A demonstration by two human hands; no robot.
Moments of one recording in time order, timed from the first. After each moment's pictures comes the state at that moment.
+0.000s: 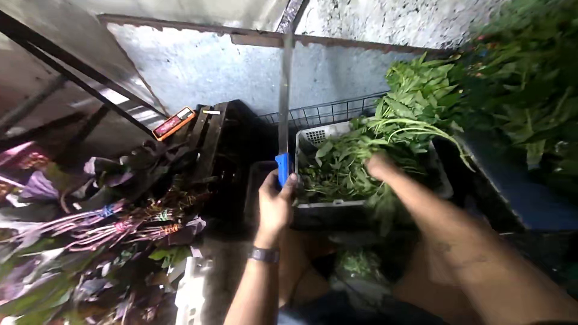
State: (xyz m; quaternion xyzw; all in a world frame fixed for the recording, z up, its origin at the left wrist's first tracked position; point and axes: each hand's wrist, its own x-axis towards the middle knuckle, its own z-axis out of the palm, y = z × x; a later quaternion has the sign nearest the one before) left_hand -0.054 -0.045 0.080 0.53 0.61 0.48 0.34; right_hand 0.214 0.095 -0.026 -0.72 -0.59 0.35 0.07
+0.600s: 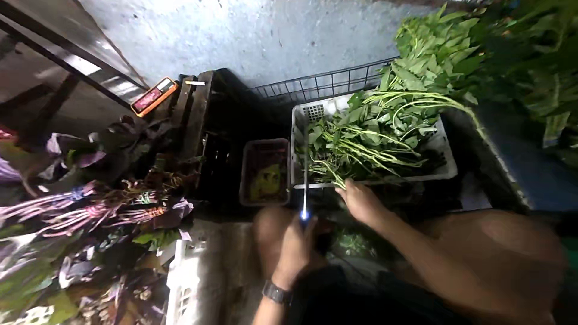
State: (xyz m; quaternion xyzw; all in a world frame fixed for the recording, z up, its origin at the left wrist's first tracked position) left_hand -0.030 -0.151 0.002 0.49 0.73 0.21 0.42; right_hand 0.157 -0.038 -0.031 -0.62 -0.69 0.37 0.02
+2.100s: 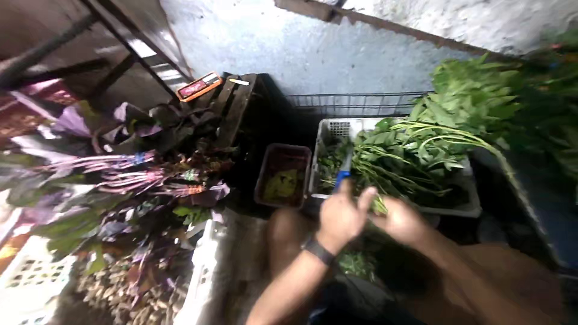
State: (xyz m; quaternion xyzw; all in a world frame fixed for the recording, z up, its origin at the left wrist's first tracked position) left_hand 0.022 -0.070 0.046 0.61 0.71 0.19 0.30; right_hand 0.188 -0.050 0.025 -0.54 -0.75 0.36 0.12
